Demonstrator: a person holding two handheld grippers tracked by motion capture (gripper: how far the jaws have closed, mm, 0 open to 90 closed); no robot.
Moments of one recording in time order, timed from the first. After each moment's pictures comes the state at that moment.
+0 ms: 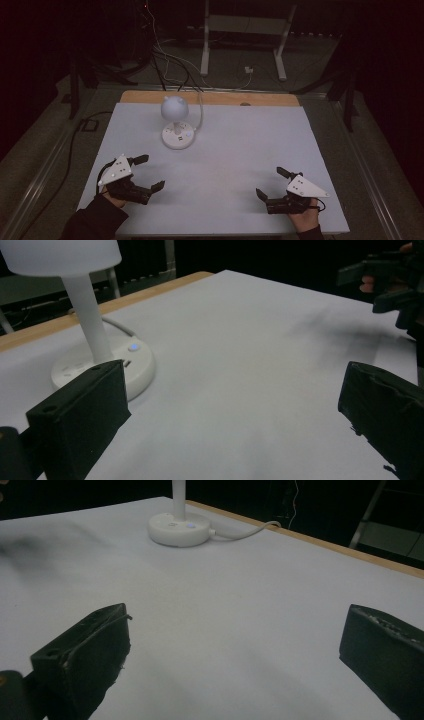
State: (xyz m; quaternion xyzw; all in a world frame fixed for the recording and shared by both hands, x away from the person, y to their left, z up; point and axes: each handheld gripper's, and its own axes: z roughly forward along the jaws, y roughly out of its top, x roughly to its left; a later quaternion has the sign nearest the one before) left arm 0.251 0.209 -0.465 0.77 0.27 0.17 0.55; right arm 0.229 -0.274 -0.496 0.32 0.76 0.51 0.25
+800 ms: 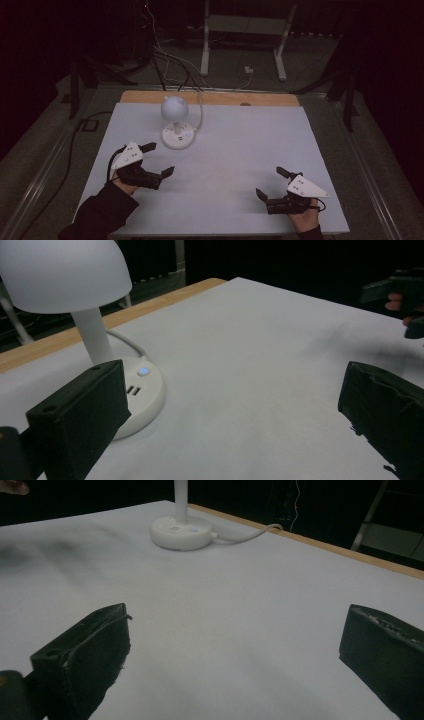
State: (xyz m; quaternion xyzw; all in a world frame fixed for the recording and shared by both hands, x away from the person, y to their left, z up) left arm 0.280 0.184 -0.447 0.77 0.28 0.19 0.54; right arm 0.228 -0.274 -0.494 0.31 0.75 0.52 0.25
